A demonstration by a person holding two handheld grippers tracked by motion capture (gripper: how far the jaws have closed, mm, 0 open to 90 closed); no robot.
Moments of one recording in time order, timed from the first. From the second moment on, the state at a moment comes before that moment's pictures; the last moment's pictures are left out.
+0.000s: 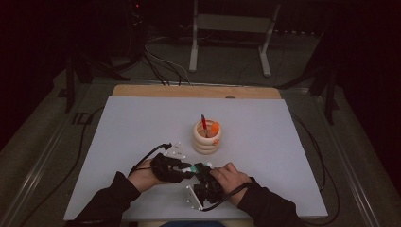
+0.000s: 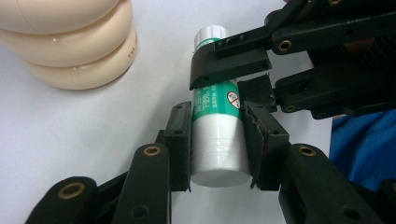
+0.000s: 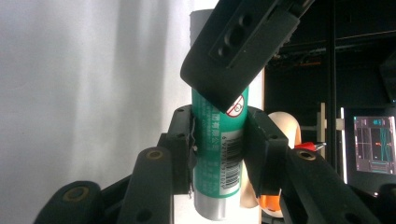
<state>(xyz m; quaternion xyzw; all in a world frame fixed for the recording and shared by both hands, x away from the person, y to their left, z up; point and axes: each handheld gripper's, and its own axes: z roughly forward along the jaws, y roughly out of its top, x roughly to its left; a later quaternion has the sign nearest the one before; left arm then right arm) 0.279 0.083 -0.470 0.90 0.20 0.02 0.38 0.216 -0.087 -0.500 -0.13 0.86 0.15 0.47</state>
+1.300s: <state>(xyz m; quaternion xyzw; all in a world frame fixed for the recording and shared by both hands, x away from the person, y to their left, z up) 0.279 0.149 -0.465 0.81 0.27 0.09 0.51 0.232 -0.125 -0.458 0.01 0.88 0.26 0.40</state>
